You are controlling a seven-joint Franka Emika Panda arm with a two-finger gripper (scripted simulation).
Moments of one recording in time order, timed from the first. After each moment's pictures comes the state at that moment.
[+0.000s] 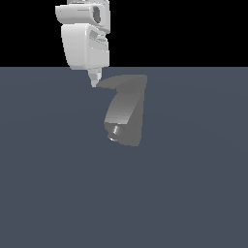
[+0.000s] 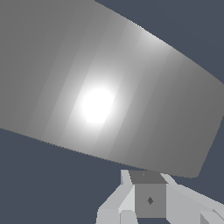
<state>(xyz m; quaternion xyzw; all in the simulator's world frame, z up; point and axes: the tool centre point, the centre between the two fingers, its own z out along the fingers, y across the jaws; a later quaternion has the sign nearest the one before) -0.050 0.075 0.249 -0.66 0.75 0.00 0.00</state>
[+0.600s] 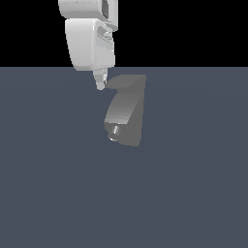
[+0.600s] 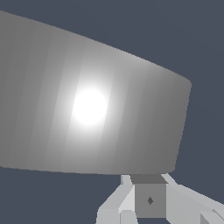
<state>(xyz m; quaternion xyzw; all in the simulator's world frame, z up) -0.080 0.055 0.249 -0.66 0.75 0.00 0.00</state>
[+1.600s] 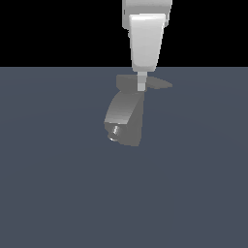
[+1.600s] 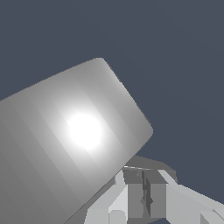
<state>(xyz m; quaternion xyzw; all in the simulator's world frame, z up) -0.100 -0.040 0.249 -0.67 0.74 0.00 0.00</state>
